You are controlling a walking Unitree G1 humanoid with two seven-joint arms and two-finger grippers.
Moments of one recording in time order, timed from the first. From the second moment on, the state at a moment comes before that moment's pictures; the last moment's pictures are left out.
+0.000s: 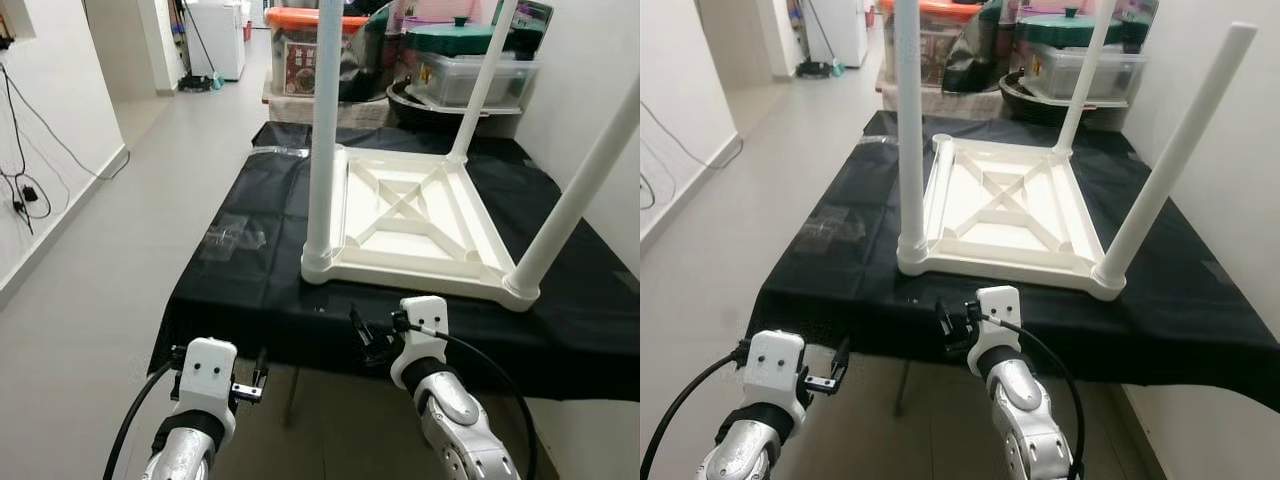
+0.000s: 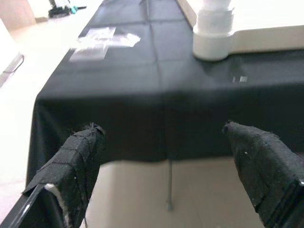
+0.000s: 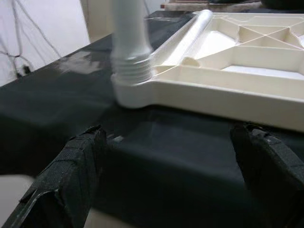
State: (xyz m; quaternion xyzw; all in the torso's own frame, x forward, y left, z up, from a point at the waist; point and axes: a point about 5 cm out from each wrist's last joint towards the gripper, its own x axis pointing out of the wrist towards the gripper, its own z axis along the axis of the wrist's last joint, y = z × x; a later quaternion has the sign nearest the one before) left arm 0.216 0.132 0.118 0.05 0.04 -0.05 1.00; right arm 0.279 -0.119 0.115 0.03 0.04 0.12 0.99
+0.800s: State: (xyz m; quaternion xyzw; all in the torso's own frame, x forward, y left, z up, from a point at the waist) left arm 0.223 0.128 0.114 0.06 0.03 -0.05 1.00; right arm 0.276 -0.118 0.109 0.02 0.05 0.12 0.99
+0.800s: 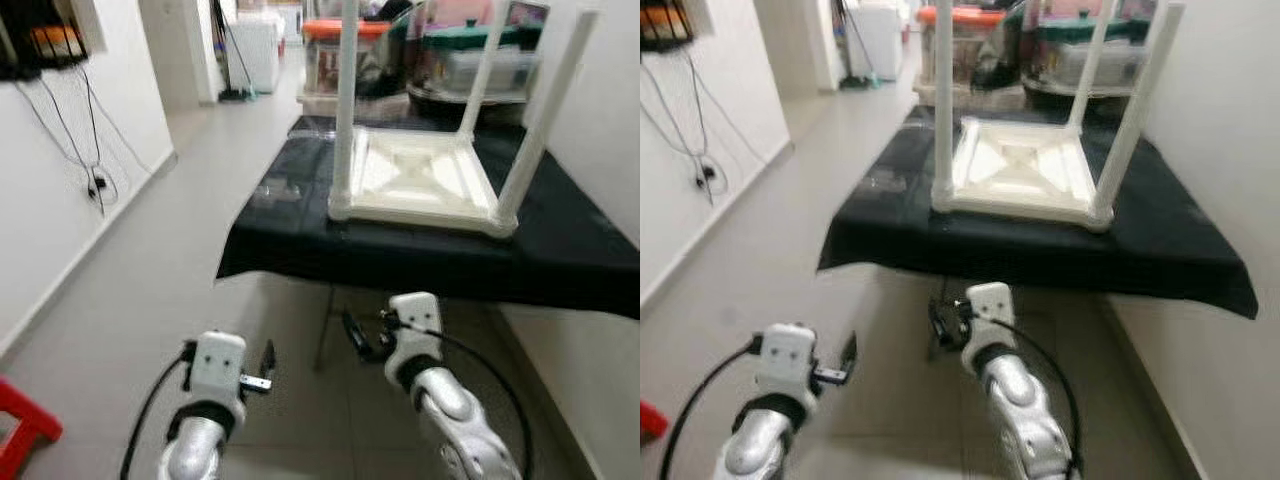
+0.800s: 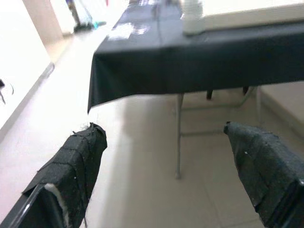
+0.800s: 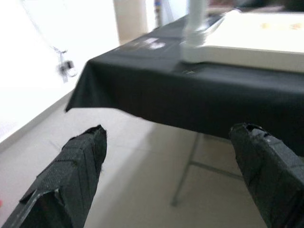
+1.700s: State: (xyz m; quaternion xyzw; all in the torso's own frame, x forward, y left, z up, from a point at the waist) left arm 0.225 0.133 0.119 0.06 0.01 -0.04 1.00; right arm 0.278 -0.113 0.116 0.01 0.03 0.14 0.99
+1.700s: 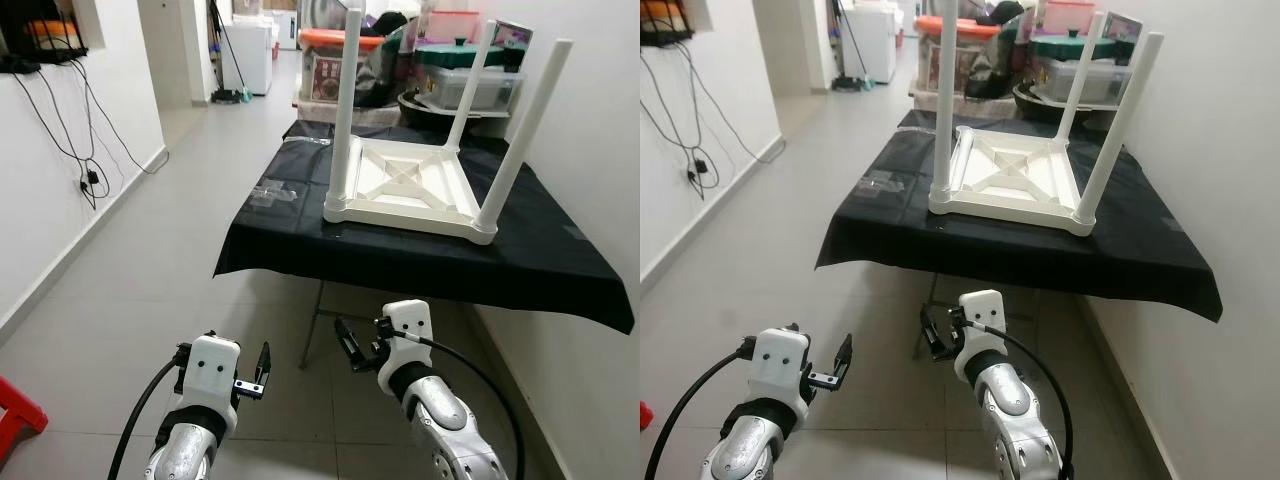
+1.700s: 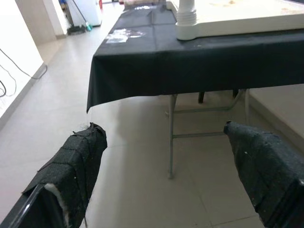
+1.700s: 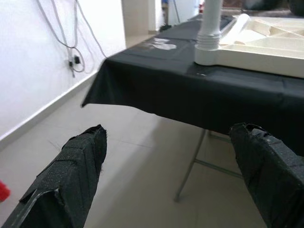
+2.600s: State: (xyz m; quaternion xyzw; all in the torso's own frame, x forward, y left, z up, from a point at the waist) left arm 0.230 0.132 0.126 0.06 -0.01 -0.04 1.00; right arm 0.281 -0.119 0.119 0.01 0.02 0.13 0.99
